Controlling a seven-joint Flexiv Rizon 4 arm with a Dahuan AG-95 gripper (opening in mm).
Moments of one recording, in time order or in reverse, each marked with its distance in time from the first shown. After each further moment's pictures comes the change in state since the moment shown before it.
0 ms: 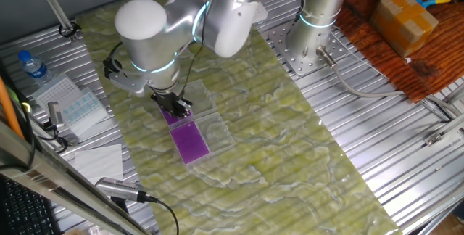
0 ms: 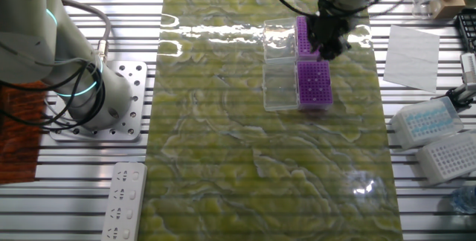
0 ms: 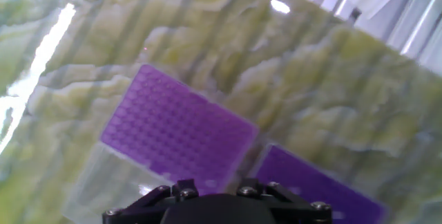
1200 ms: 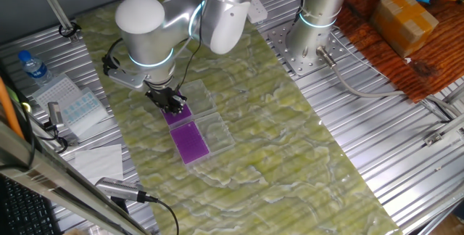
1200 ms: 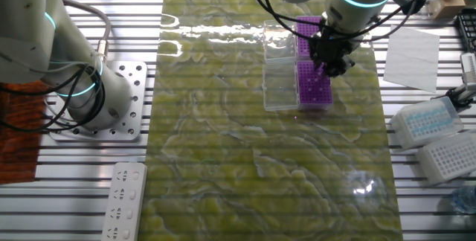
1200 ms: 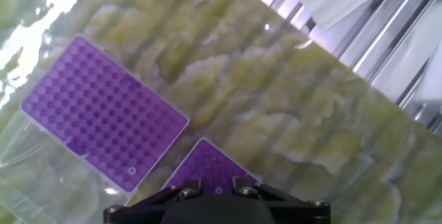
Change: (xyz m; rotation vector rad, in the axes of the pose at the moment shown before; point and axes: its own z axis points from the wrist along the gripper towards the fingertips) arm 0.009 -0.024 0.022 0.025 -0.028 -0.071
